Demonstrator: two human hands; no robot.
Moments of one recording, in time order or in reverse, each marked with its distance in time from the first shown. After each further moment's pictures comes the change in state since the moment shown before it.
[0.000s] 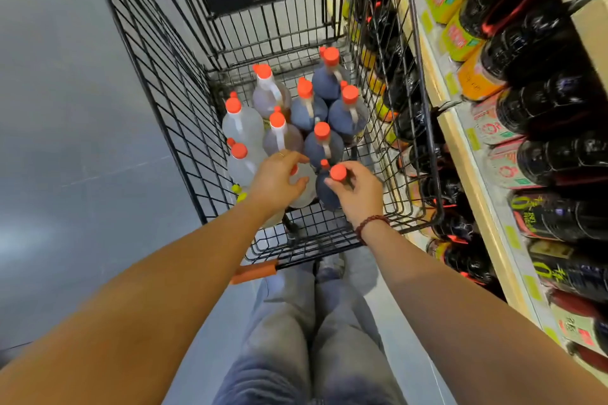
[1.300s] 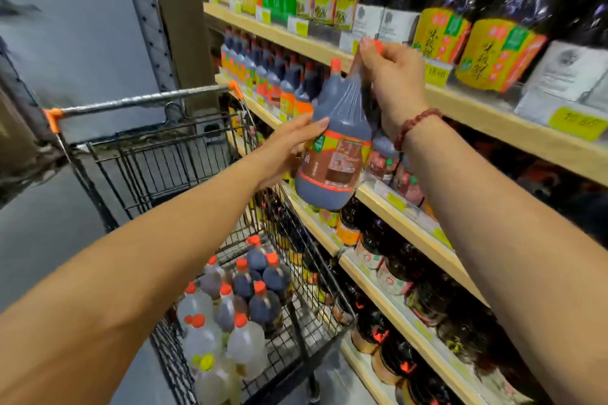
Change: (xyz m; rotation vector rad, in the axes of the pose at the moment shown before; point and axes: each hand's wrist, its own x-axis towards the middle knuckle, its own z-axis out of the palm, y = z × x) left_hand -0.001 0.304 -0.230 -0.898 -0.392 0.589; right_hand -0.106 -0.351 -0.269 0.274 0.643 -0.778
